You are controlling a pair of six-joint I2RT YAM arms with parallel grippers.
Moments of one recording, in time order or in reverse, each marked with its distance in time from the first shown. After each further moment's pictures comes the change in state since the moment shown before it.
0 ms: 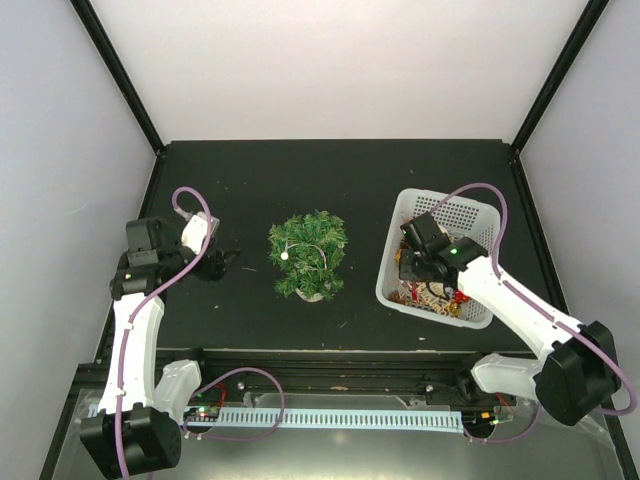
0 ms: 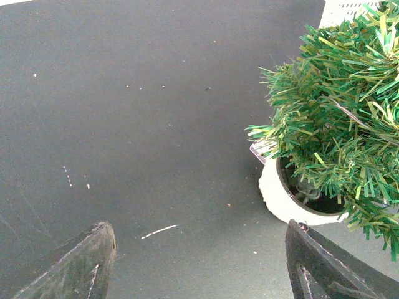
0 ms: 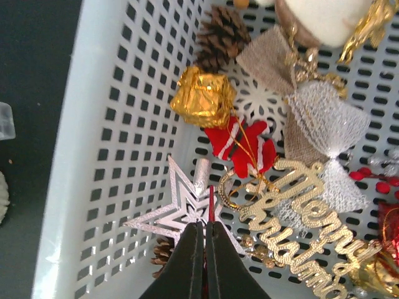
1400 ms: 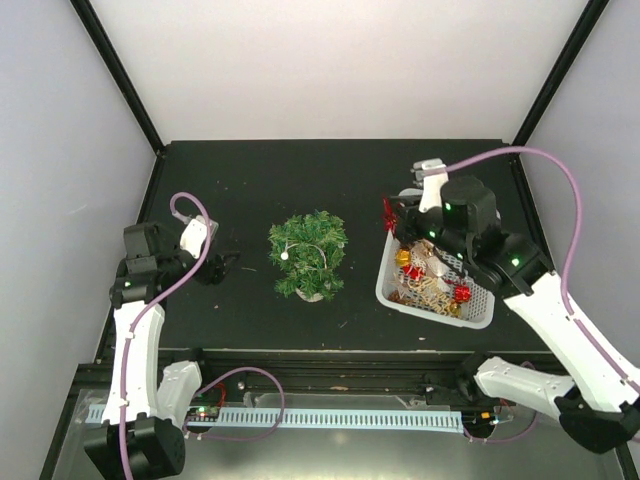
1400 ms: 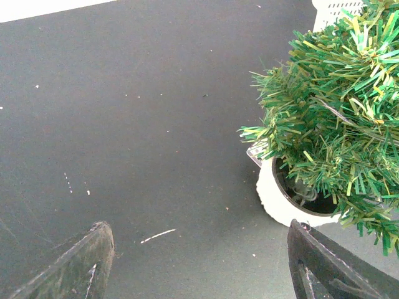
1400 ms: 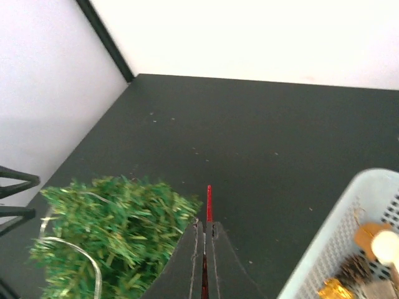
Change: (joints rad) left arm 0.018 -0.051 -0.030 0.012 0.029 0.011; right arm 0.100 -0.210 0.378 0.132 -0.097 -0.243
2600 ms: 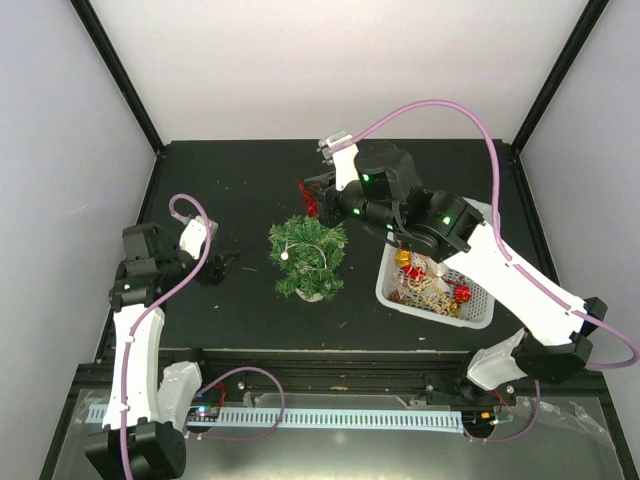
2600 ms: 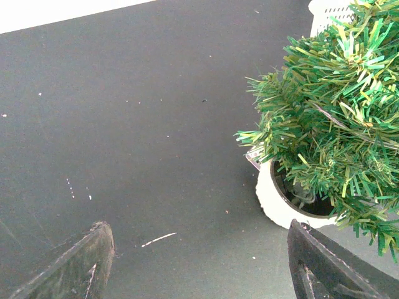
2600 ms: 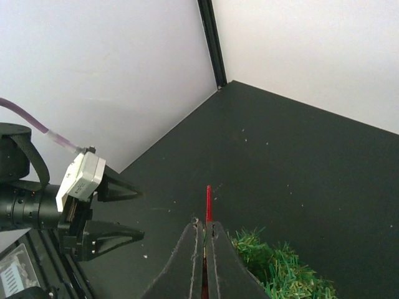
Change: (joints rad) left arm 0.000 -0.023 0.000 0.003 0.006 0.001; right arm 0.308 0.441 0.517 -0.012 0.000 -0.068
